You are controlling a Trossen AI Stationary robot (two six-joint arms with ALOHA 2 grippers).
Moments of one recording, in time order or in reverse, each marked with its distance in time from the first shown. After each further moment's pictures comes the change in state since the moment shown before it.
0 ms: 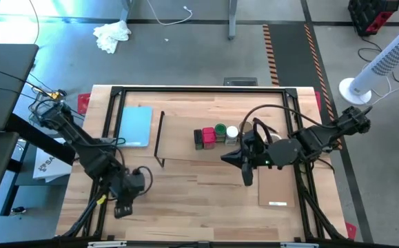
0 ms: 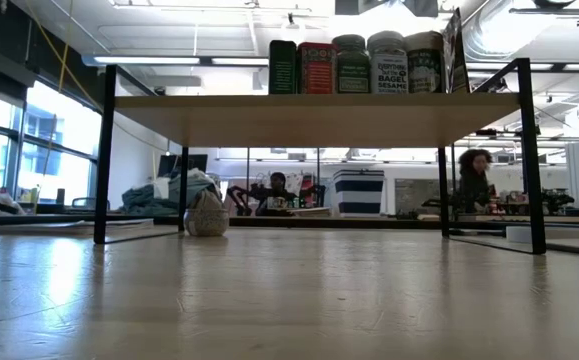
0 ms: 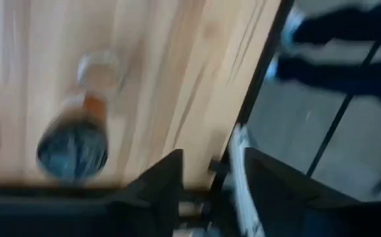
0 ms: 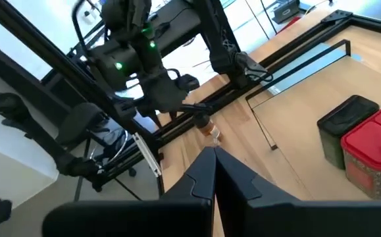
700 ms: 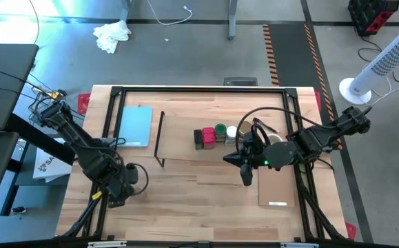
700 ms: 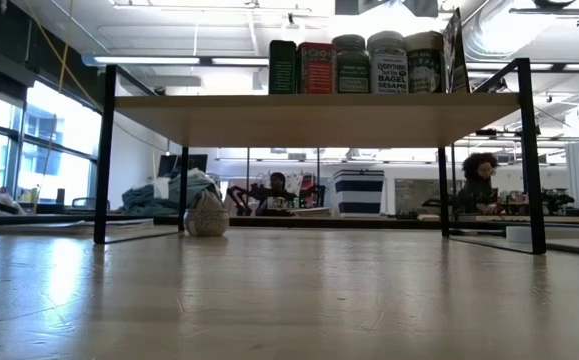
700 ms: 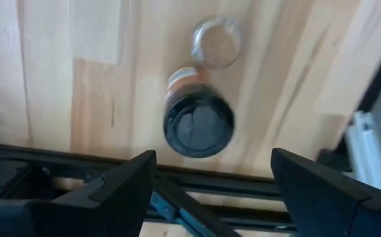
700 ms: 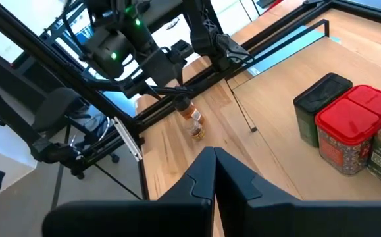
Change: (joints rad) left arm -0.043 -0.042 -0.113 -0.193 -0.123 0.086; right arm 0.000 0.002 -0.006 -0.098 0.000 0.029
